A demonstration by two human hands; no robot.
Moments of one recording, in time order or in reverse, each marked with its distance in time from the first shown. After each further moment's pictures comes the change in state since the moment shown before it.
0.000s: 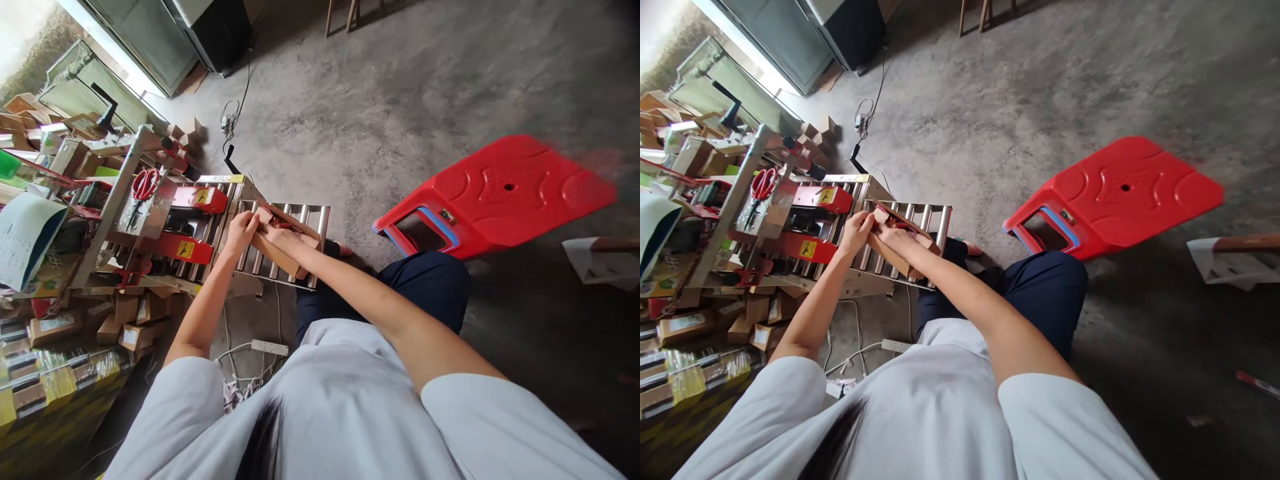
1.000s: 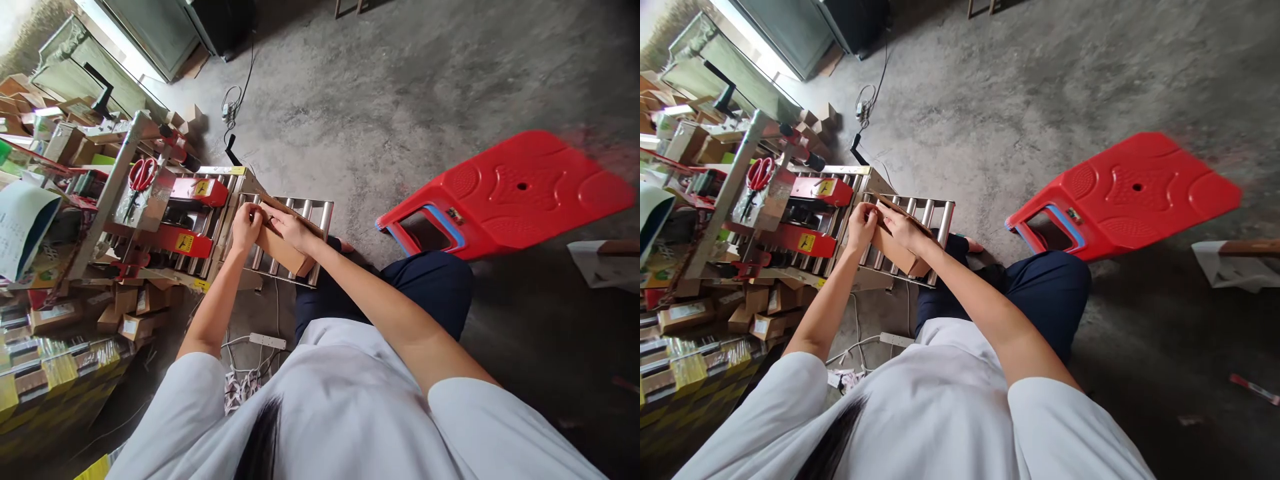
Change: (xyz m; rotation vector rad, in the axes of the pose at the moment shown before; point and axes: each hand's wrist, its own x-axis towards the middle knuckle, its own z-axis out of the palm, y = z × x) left_hand -0.005 -0.001 0.024 -0.032 0.181 -0.056; right_hand -0.011 0.013 -0.007 0.551 0.071 0.101
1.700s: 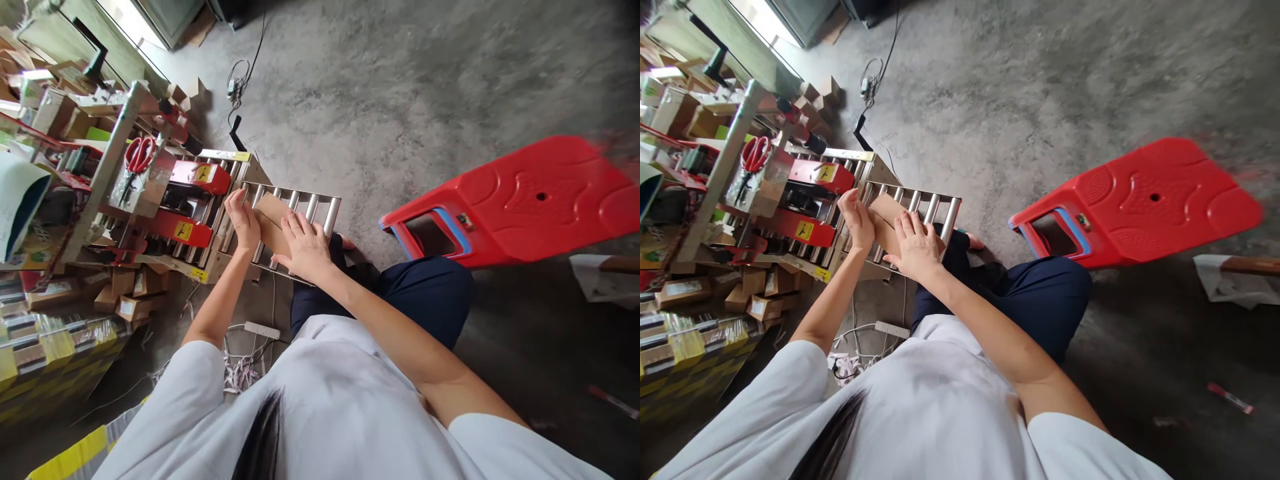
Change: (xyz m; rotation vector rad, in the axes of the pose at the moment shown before) left_hand -0.019 0.007 0.007 0.053 0.302 0.053; right_hand -0.059 -0.012 0.014 -0.446 -0.013 0.069
